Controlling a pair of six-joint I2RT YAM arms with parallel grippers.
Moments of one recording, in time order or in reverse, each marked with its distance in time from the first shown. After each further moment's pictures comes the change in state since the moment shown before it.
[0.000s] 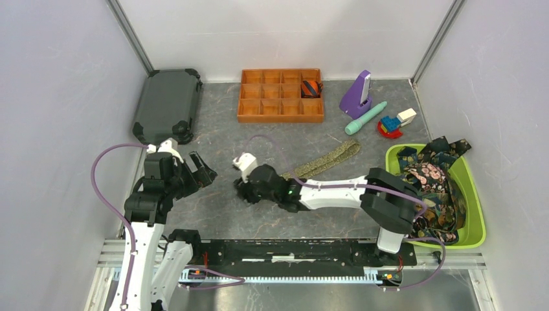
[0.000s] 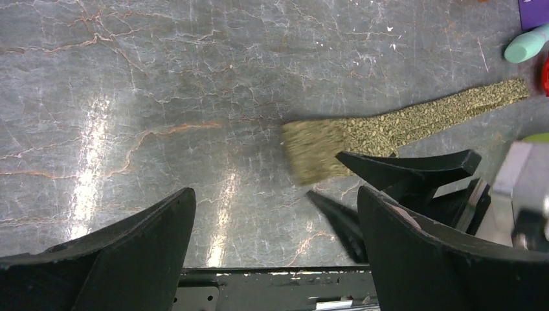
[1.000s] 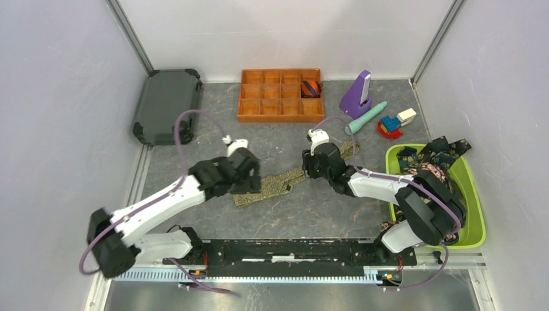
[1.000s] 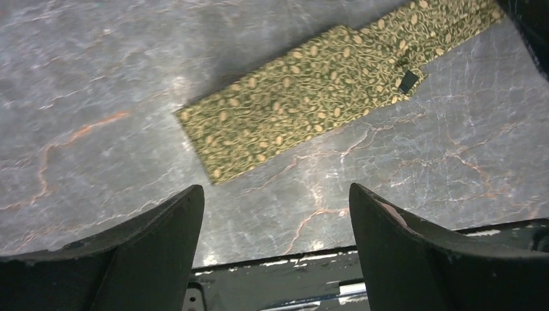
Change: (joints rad) left arm -0.755 0.436 0.061 0.099 -0.419 -0.235; right arm -0.475 -0.272 -0.375 0.026 0.002 0.023
